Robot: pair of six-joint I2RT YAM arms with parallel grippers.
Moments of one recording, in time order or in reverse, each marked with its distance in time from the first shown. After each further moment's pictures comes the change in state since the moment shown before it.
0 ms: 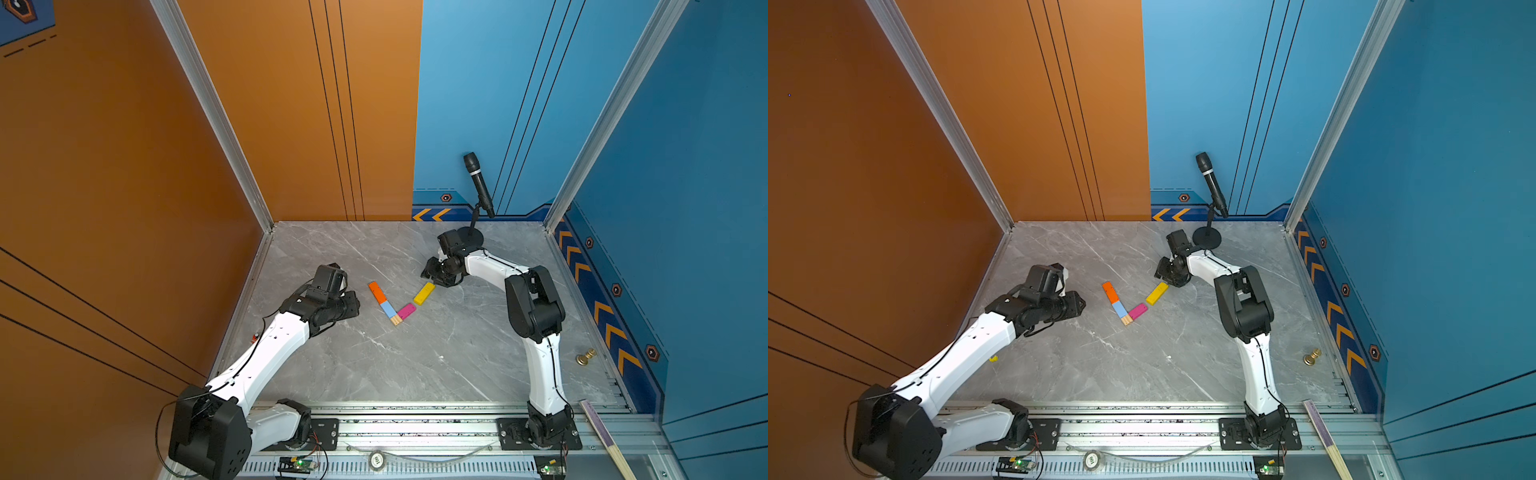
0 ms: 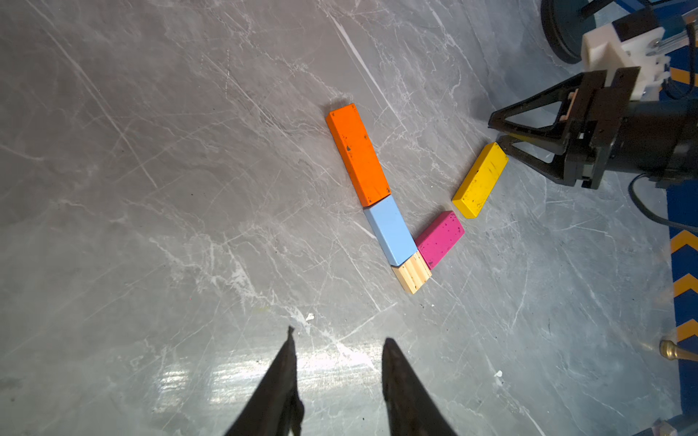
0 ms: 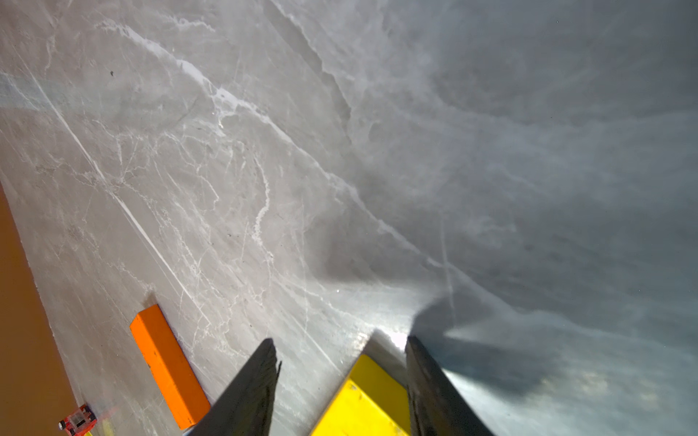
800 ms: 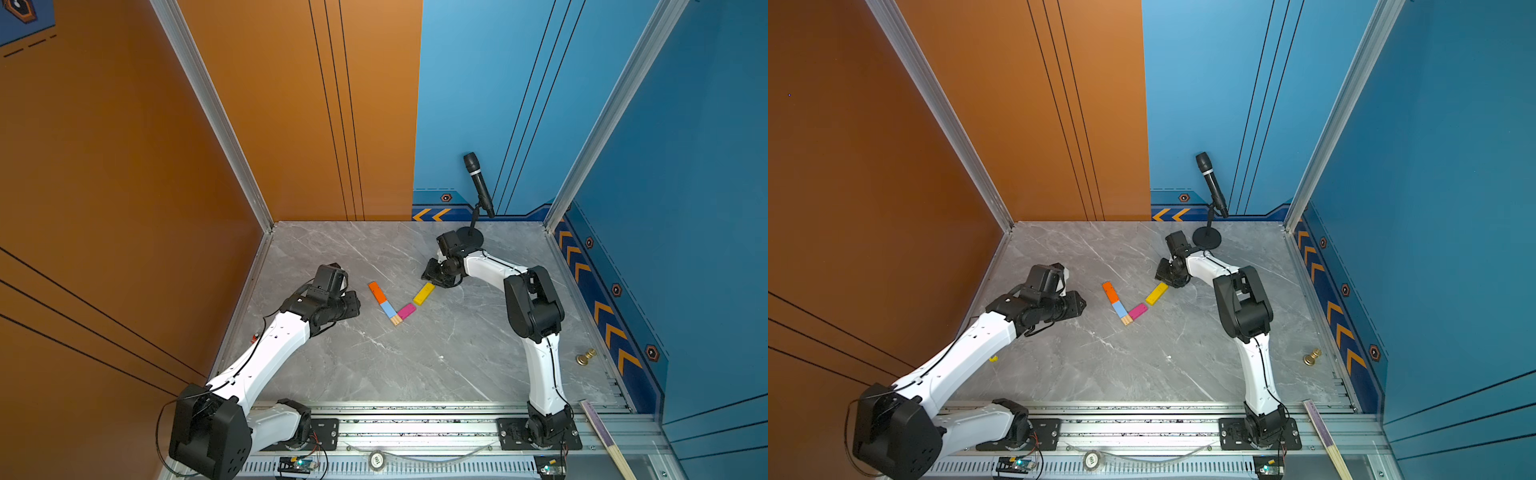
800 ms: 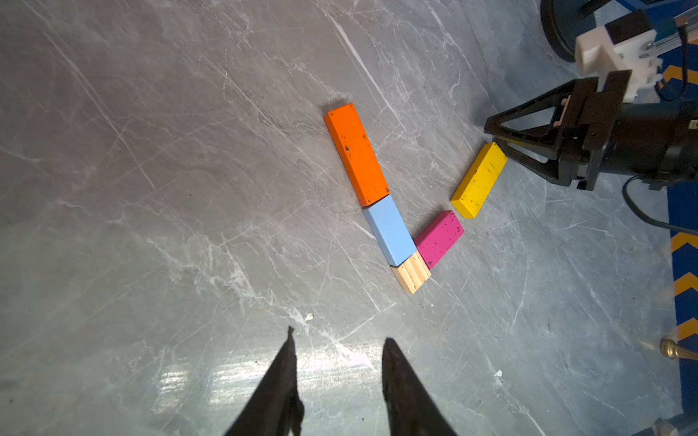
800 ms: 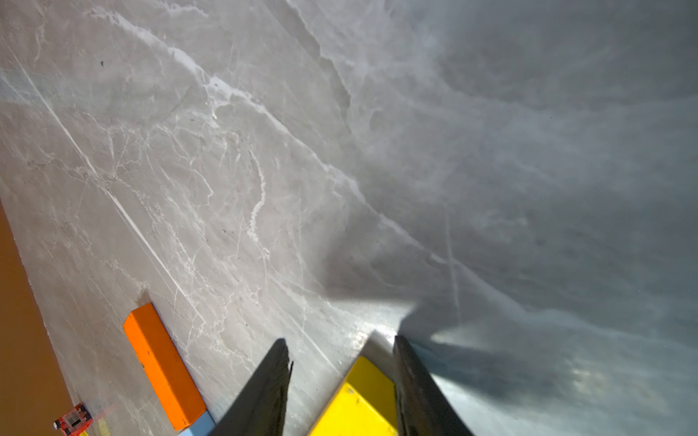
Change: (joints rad) left arm -0.006 0.003 0.001 0.000 -0.002 0.000; right arm 0.008 0.002 -0.010 0.004 0.002 0.000
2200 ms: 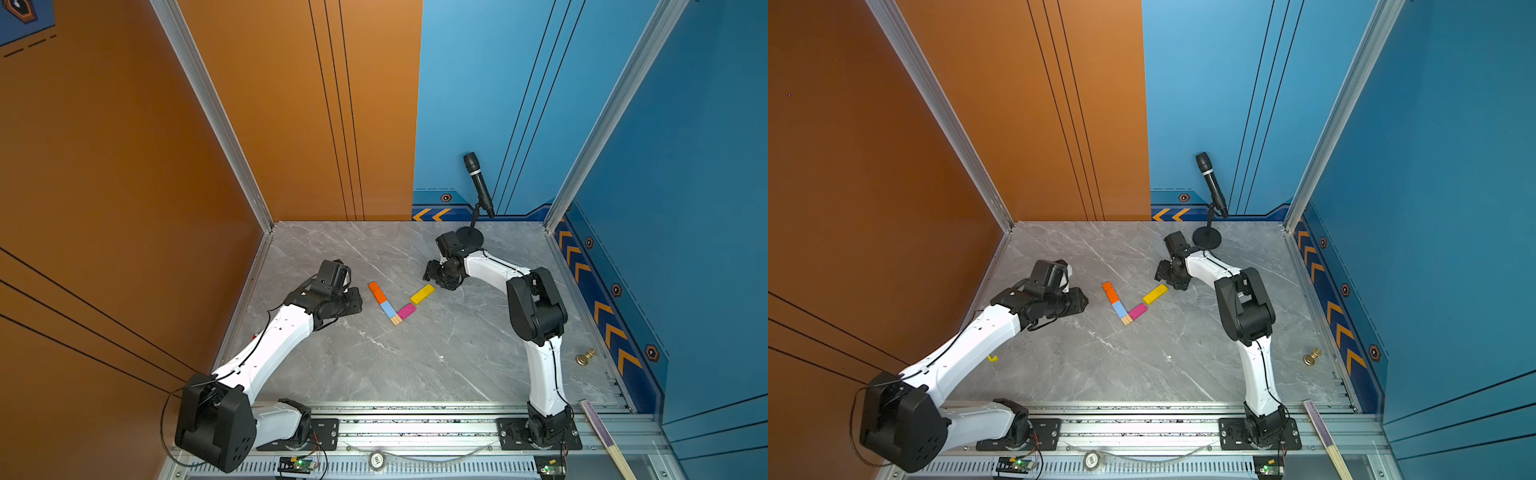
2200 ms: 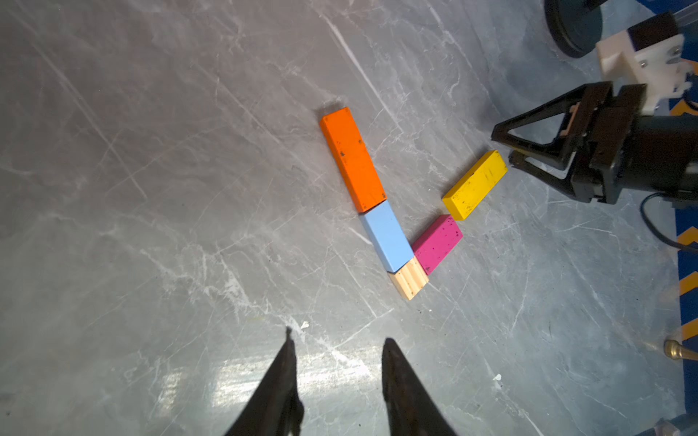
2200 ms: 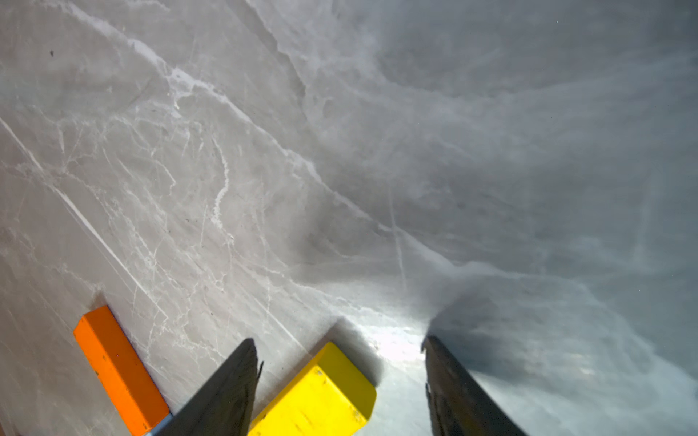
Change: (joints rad) left arm -0.013 0.093 0.109 -0.021 0.008 0.021; right arm 0.010 -0.051 -0.018 -0.074 0.128 -0.027
